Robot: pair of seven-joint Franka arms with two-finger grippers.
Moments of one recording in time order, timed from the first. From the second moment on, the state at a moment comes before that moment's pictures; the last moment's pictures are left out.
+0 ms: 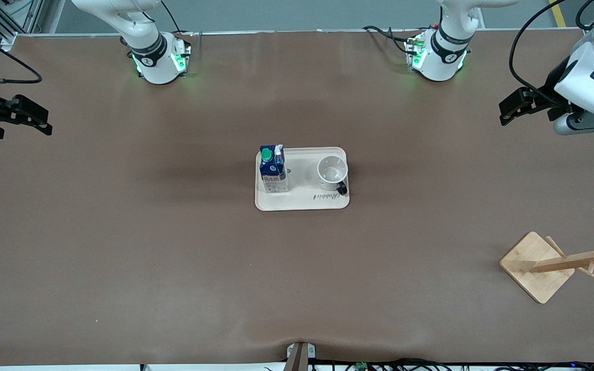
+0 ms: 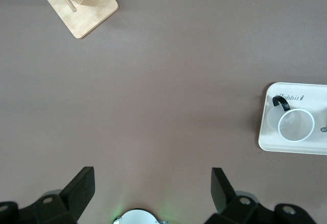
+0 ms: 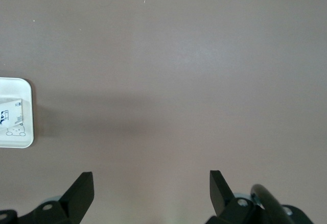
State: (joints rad) left arm -0.02 -0.02 -0.14 -1.53 0.02 1.44 -0.24; right arm 0.02 -0.02 -0.03 -1.56 -0.02 1.51 -0.10
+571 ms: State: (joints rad) left arm 0.00 -0.02 -0.14 -1.53 0.02 1.44 -0.23; right arm 0.02 -0.02 -0.03 -1.56 -0.02 1.51 -0.10
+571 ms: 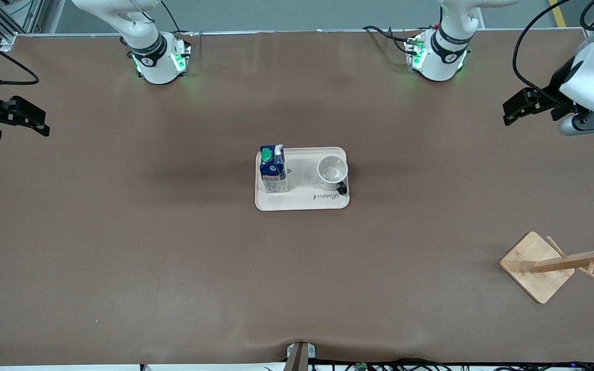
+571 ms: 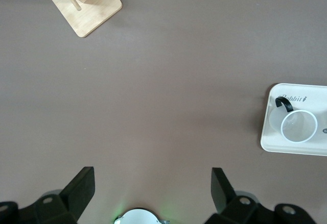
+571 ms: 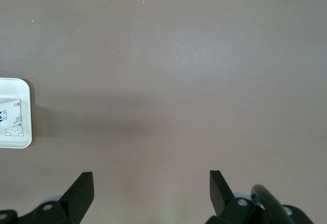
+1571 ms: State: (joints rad) left arm 0.01 -0.02 -0.14 -1.51 0.02 1.44 -0.18; right arm 0.02 -0.02 -0.02 -1.56 0.00 1.51 -0.11
